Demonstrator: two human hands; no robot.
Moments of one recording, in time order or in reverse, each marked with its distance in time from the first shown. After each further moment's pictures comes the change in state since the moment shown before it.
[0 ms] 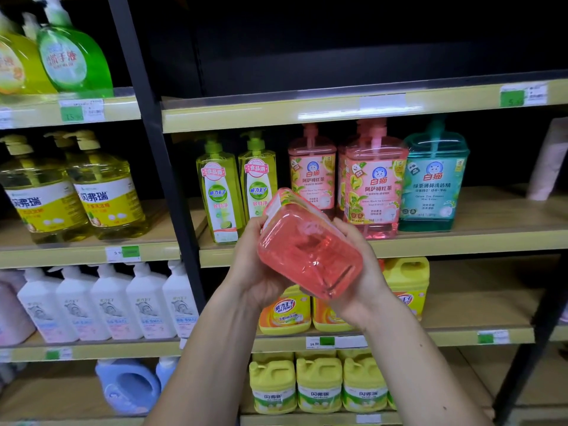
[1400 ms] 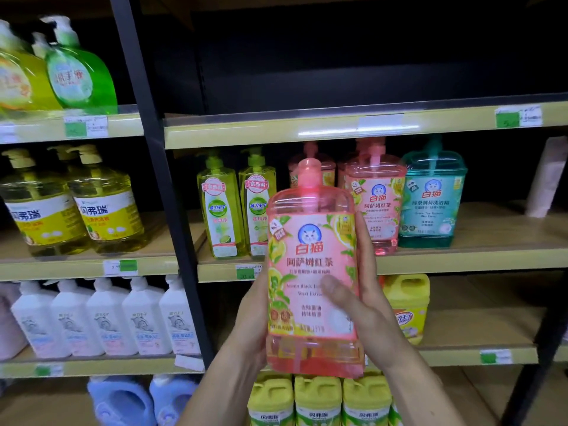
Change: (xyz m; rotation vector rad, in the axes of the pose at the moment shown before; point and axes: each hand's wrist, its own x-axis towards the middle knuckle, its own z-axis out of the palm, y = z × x) left_hand -0.022 -0.044 -0.016 0.031 0.155 0.111; right_hand -0.033 0.008 -0.016 -0.390 -0.220 -0.549
